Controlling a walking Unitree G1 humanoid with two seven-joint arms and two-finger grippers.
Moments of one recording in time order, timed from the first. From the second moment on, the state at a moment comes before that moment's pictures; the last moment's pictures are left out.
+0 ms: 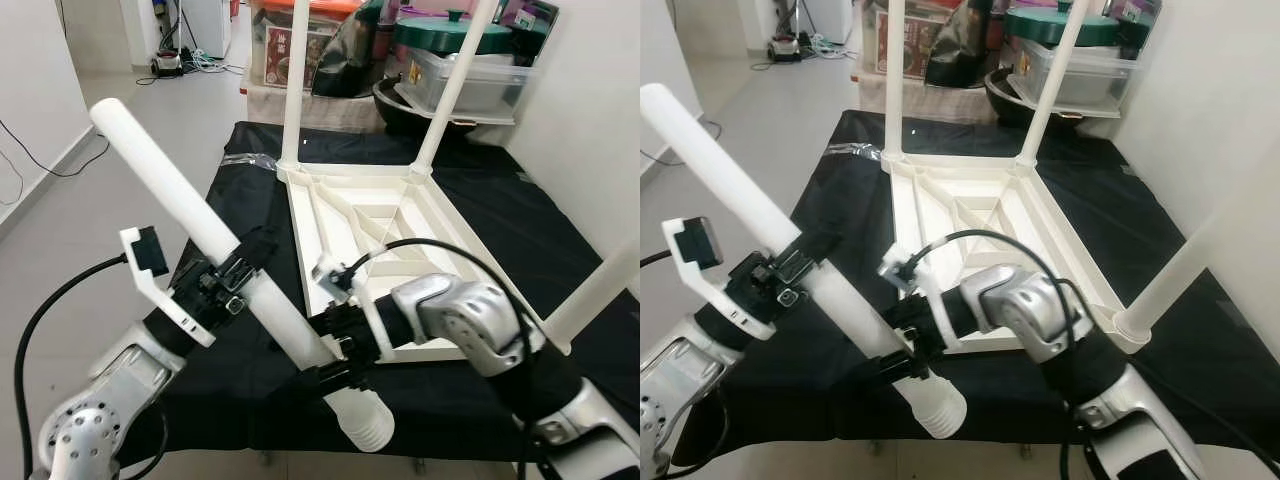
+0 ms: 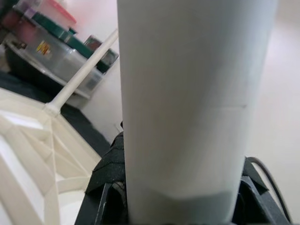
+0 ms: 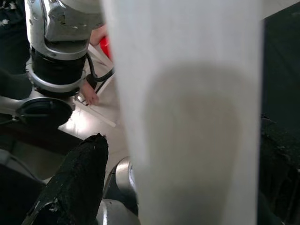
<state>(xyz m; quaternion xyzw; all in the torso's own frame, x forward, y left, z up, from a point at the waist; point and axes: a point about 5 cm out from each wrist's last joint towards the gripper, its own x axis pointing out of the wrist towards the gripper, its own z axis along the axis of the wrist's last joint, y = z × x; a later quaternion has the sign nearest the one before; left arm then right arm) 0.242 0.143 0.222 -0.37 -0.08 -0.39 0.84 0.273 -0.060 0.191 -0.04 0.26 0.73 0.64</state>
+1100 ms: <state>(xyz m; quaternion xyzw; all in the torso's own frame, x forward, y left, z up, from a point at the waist) 0.252 0.139 0.221 -0.33 -0.09 -0.39 0.86 0.272 -0.053 0.187 -0.03 0.27 0.70 0.67</state>
